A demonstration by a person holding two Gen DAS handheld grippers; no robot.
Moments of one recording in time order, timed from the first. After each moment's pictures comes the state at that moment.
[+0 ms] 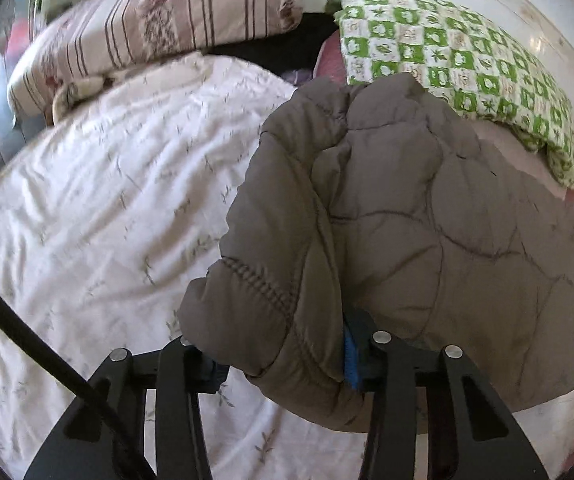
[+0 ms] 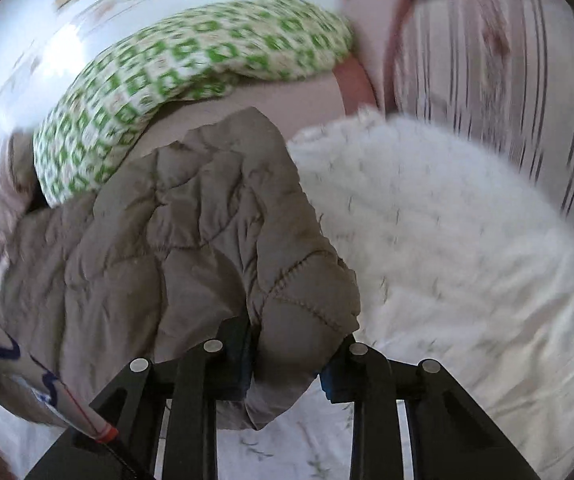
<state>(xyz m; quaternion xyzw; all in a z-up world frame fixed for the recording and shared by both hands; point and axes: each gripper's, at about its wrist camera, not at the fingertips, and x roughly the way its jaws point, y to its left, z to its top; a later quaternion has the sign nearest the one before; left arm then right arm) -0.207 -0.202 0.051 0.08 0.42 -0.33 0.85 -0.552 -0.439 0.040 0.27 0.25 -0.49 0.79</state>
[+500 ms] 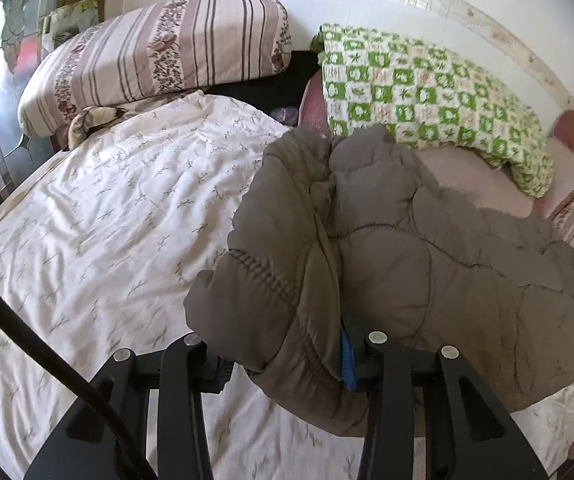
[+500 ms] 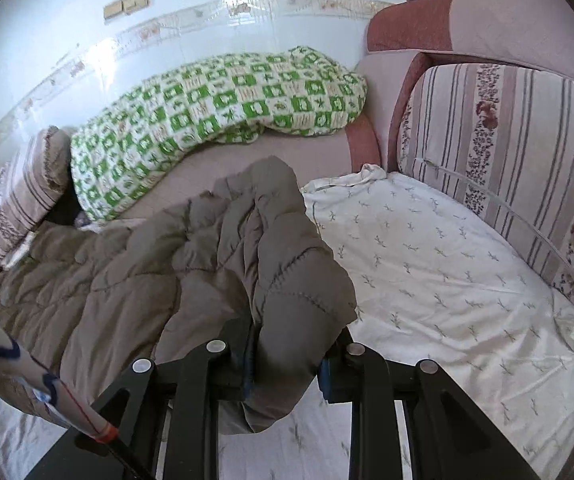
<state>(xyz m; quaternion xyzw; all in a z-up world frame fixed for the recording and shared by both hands) -0.246 -0.140 0.108 0.05 0.38 -0.36 0.85 -0.598 -0.381 0.102 0.22 0.22 -0.48 0.82</state>
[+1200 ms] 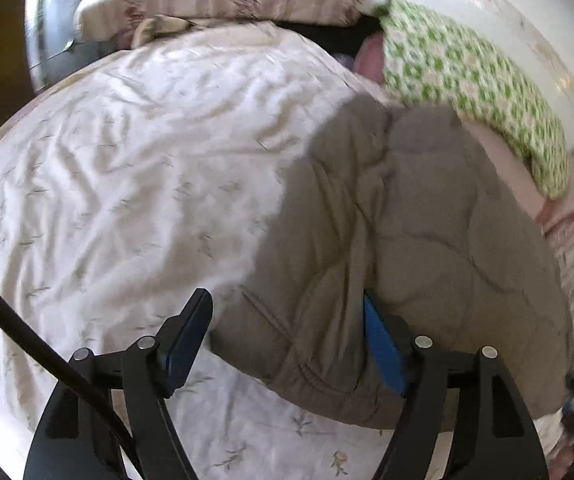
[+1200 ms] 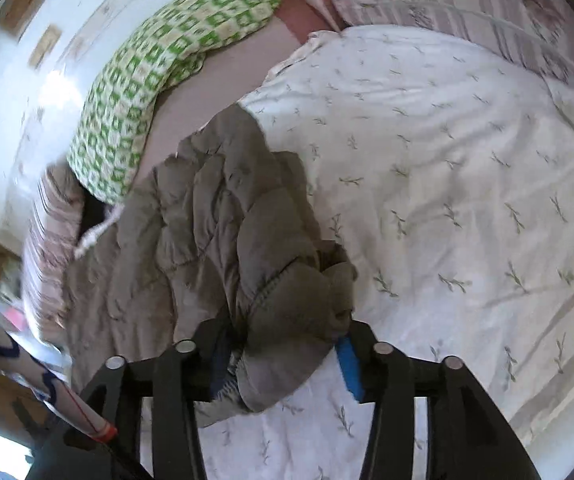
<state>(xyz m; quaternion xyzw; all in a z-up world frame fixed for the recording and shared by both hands) -0.276 -0.037 0.059 -0.01 0.48 -0.30 0.83 -0.711 -0.366 0.033 0.50 0.22 -0.38 0.75</state>
